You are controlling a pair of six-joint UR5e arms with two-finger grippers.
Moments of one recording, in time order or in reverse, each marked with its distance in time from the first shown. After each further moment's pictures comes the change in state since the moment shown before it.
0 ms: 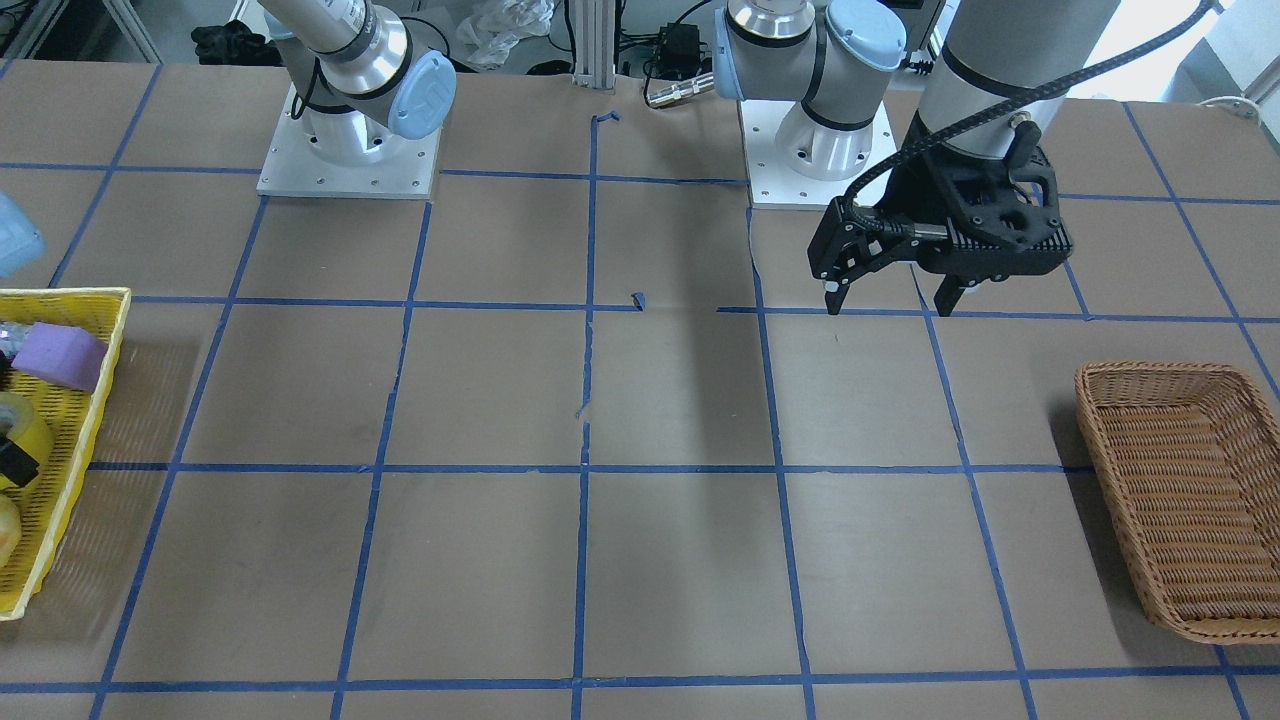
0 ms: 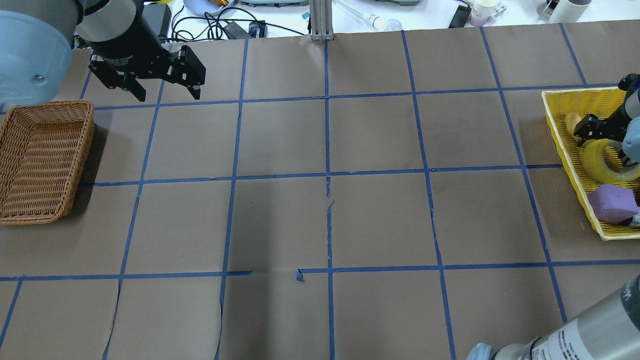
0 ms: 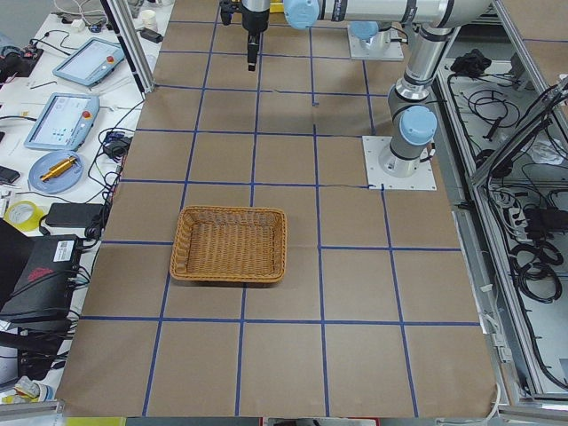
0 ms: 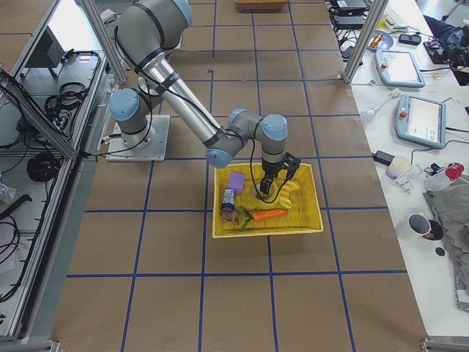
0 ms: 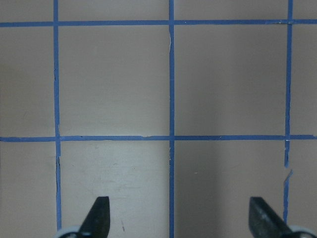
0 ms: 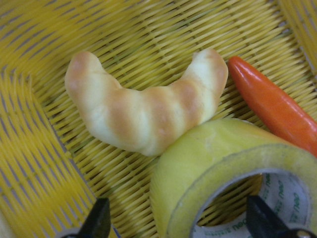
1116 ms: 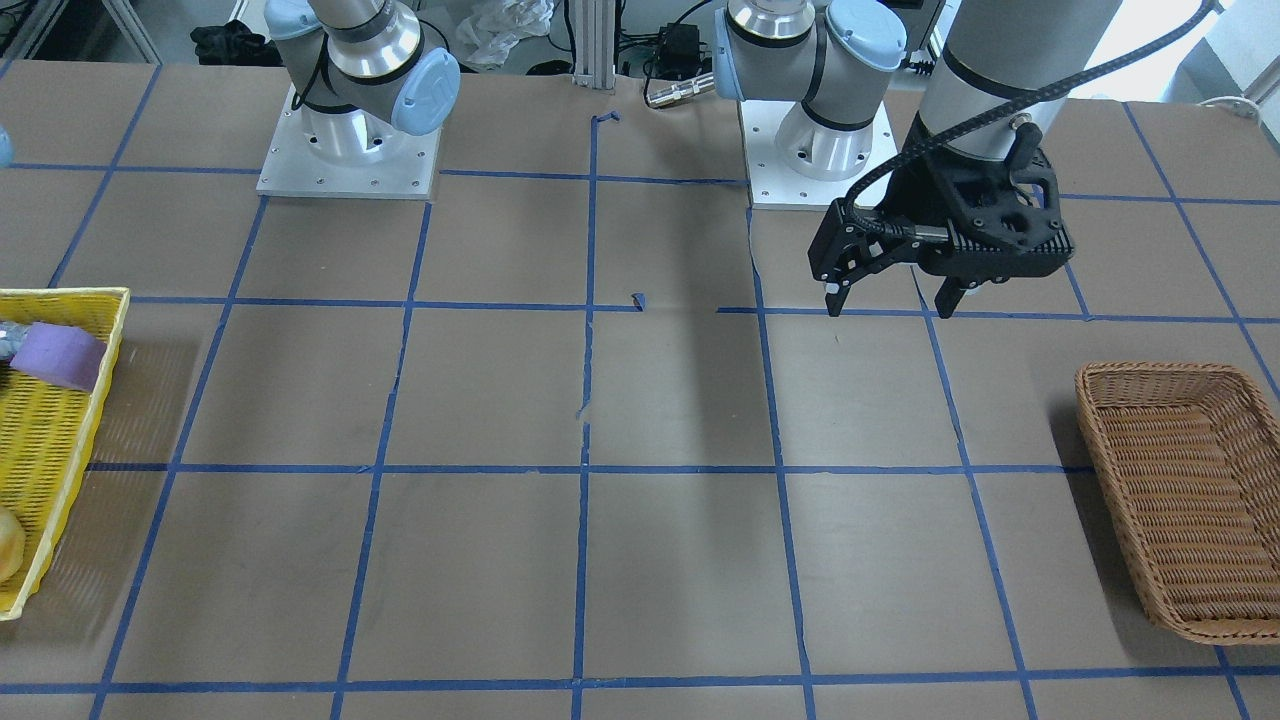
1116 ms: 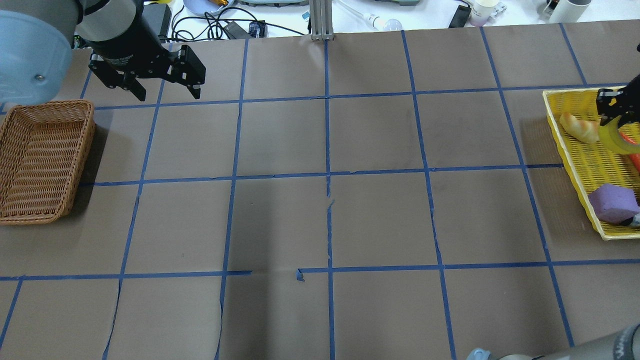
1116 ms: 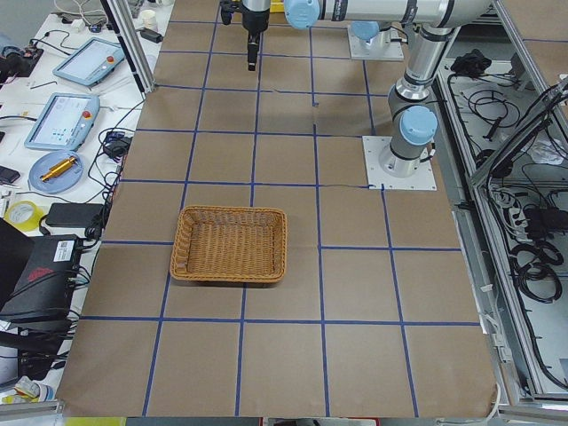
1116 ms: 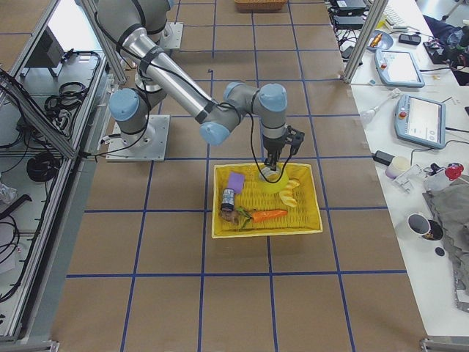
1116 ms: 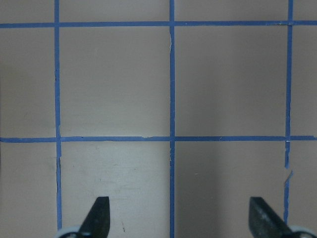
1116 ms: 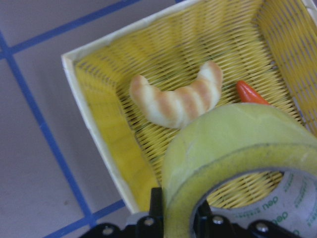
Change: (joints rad) left arm 0.000 0.000 0.000 0.002 0.000 0.000; right arm 0.088 -0.221 -0.057 0.244 0.048 0.036
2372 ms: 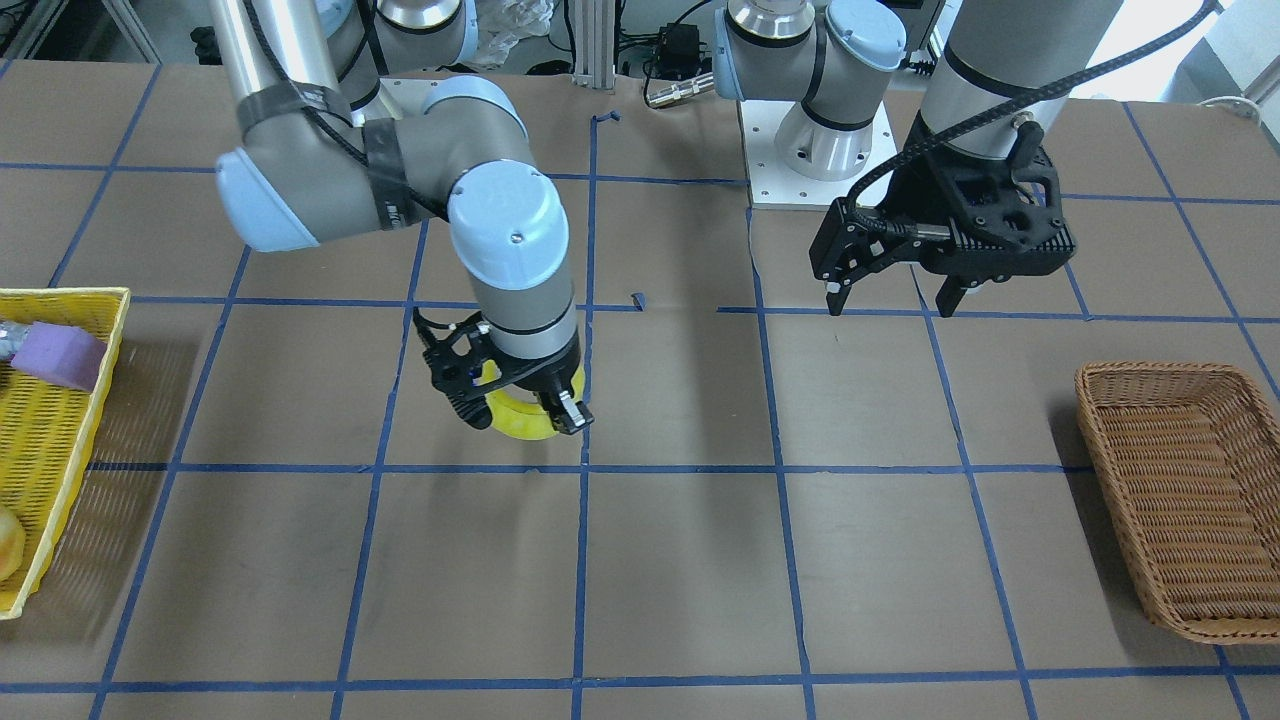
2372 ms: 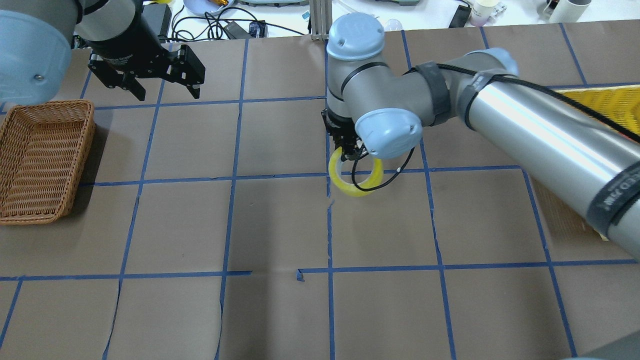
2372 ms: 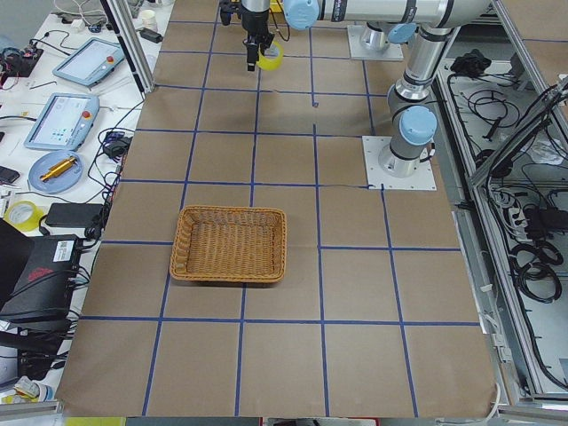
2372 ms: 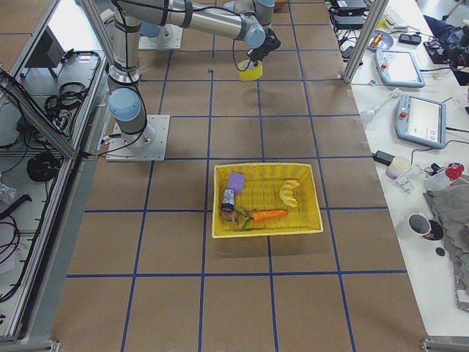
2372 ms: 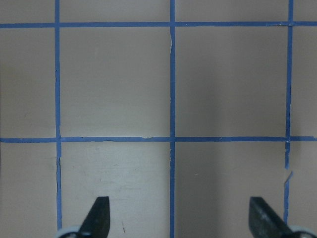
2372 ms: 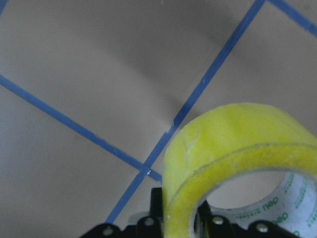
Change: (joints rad) left arm 0.001 0.000 0.000 0.001 0.000 0.000; right arm 0.890 0.182 -0.144 0.141 0.113 1.481
